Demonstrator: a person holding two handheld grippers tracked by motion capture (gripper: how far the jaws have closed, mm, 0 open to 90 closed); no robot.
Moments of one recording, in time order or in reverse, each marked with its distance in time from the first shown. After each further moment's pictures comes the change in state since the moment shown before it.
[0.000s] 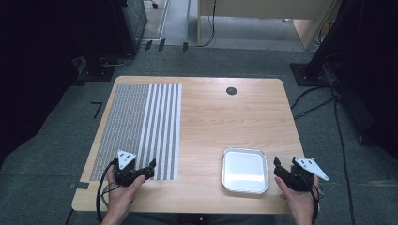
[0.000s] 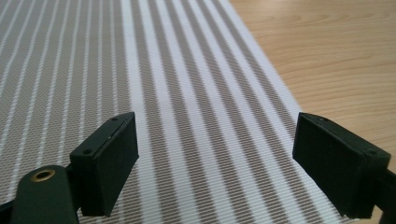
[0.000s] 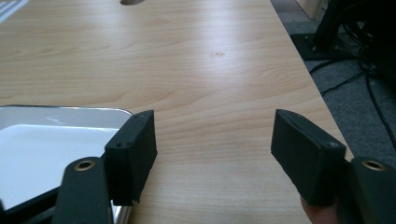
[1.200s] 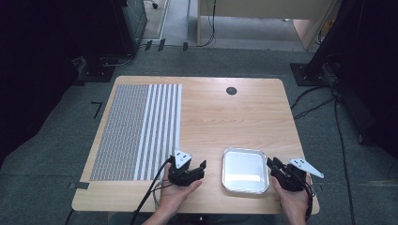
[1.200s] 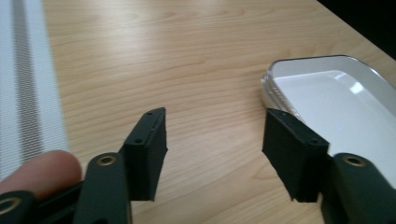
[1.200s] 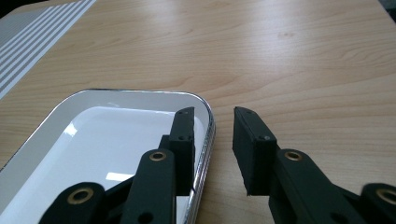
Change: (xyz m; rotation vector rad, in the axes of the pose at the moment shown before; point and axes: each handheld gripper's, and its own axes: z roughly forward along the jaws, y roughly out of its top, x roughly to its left) left arm -0.142 0.011 0.042 0.031 -0.246 0.027; right arm 0.010 -0.006 0.007 0.059 0.222 0.044
